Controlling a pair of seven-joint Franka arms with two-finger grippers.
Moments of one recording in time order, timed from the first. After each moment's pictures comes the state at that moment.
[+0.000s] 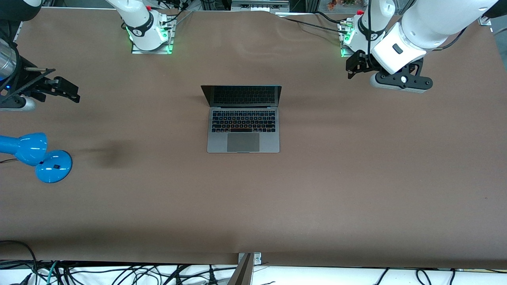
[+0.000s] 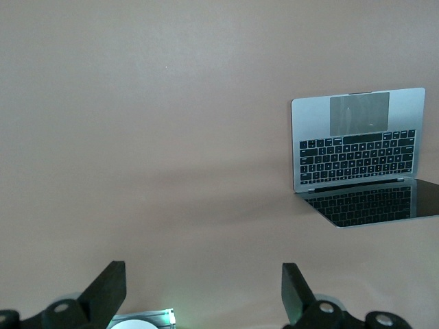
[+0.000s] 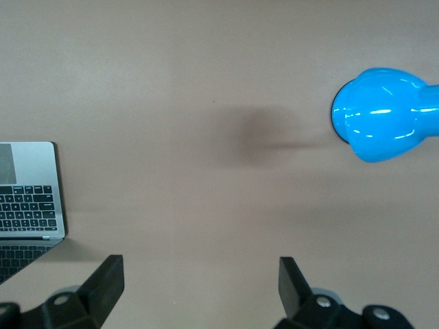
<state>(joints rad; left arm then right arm) -0.10 0.01 -0.25 -1.60 -0.13 1.49 -0.28 0.04 0.00 -0.02 -1.67 -0.03 1.62 0.02</state>
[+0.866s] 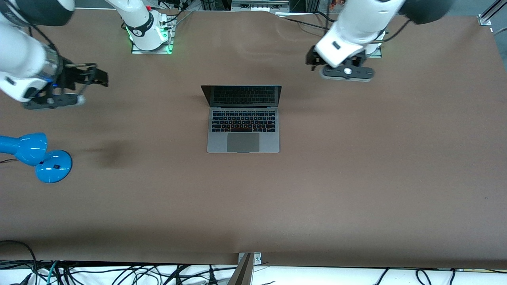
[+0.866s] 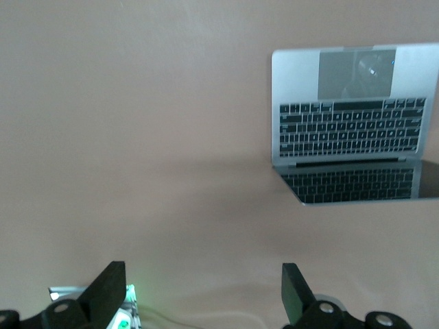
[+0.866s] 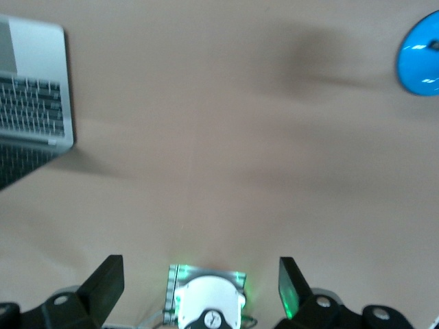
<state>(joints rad) -0.10 0.00 -0.48 -1.76 -0.14 1.58 -0.55 0.16 0.04 0.01 -1.67 -0.02 1.39 -0.01</state>
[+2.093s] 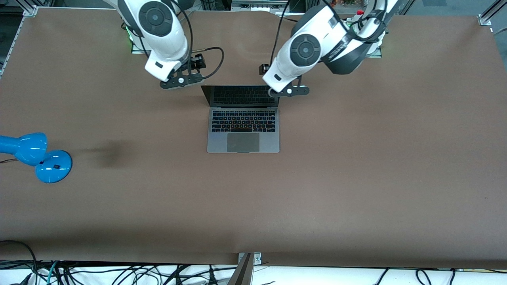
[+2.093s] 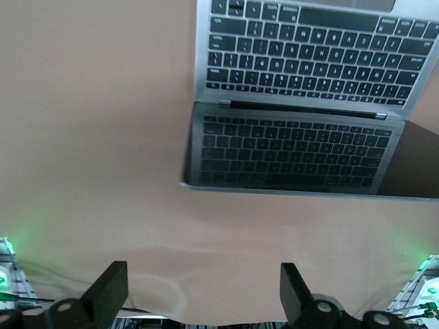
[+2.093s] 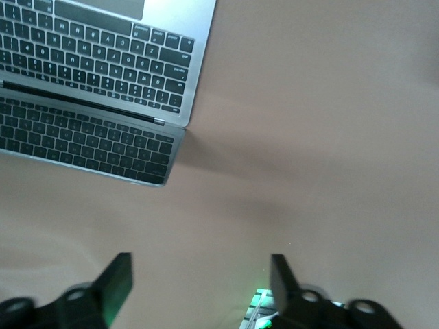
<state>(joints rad) -0.22 0.29 -0.57 -1.79 -0.26 1.78 -0.82 0.29 -0.01 0.35 -2.03 0.07 1.75 0.36</state>
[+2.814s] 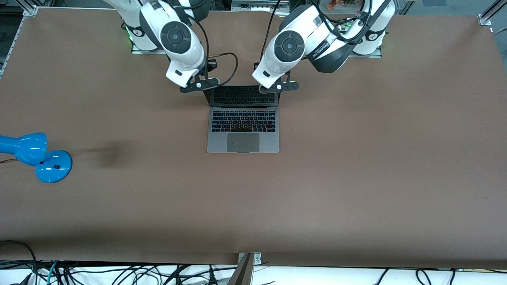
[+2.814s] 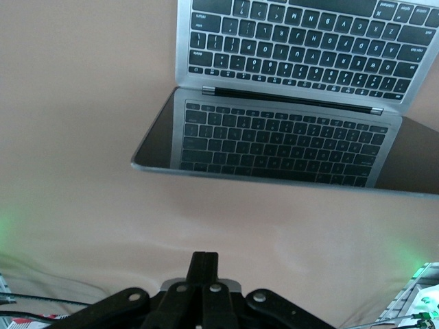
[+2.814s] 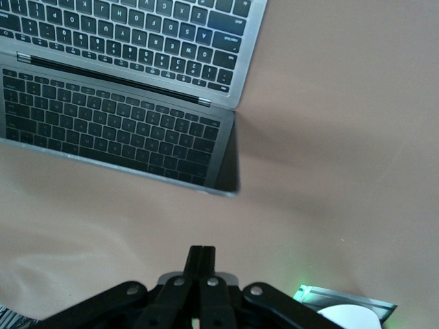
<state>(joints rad) -0.27 0.32 -0.57 -1.79 -0.25 1.83 -0.90 0.32 0.09 0.38 -2.03 0.15 1.81 0.39</state>
